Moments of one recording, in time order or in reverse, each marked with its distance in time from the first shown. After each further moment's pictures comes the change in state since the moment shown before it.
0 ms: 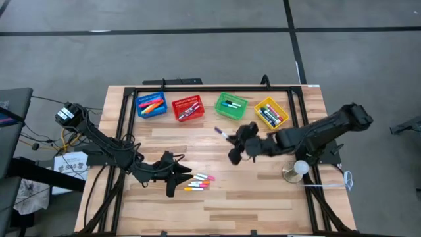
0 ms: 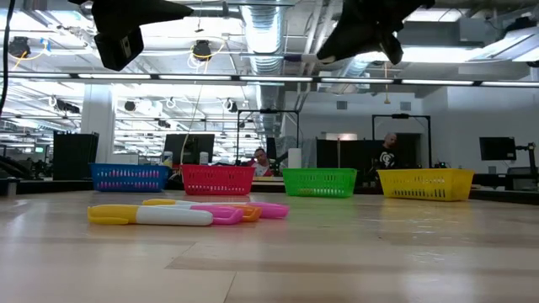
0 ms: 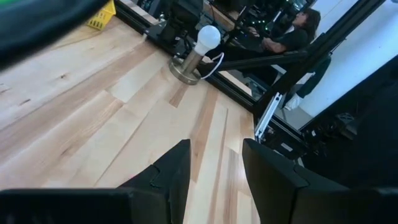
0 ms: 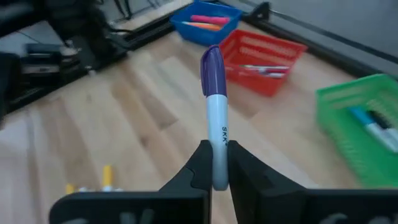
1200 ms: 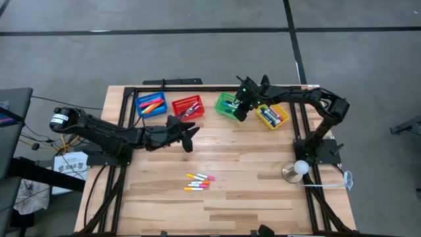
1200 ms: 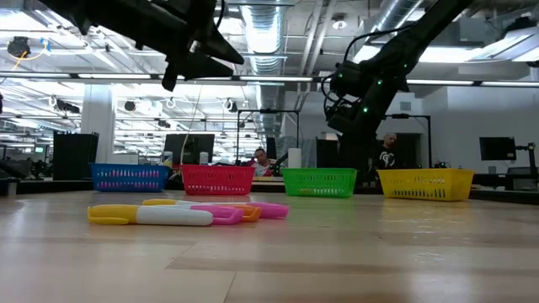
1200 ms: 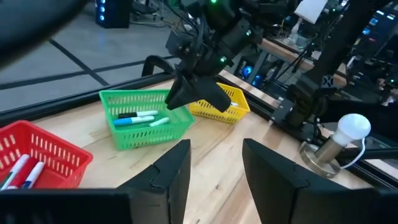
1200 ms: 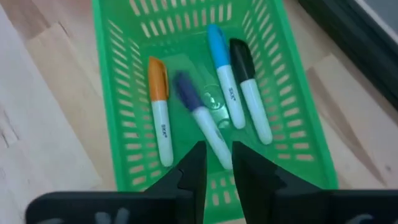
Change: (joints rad) left arm 0.501 -0.044 0.001 -0.001 0.008 0.304; right arm -0.872 0.292 0.001 -0.064 -0.688 -0.631
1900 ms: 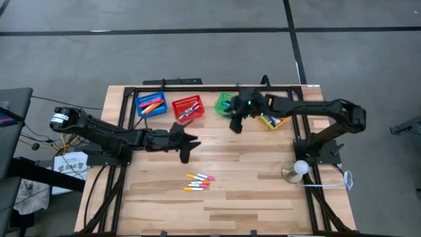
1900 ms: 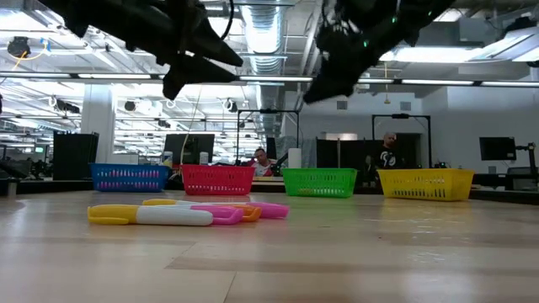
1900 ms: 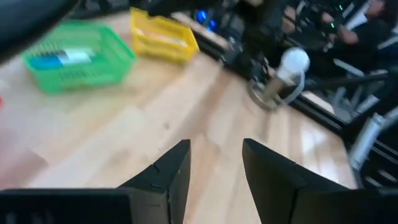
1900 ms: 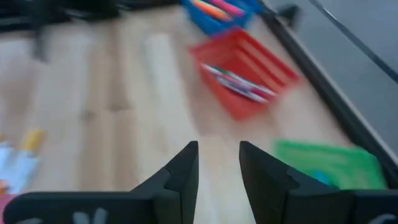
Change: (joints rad) left arm -0.044 0.000 0.000 -0.109 0.252 -0.074; right arm 0.318 -0.239 0.001 0.175 0.007 -0.041
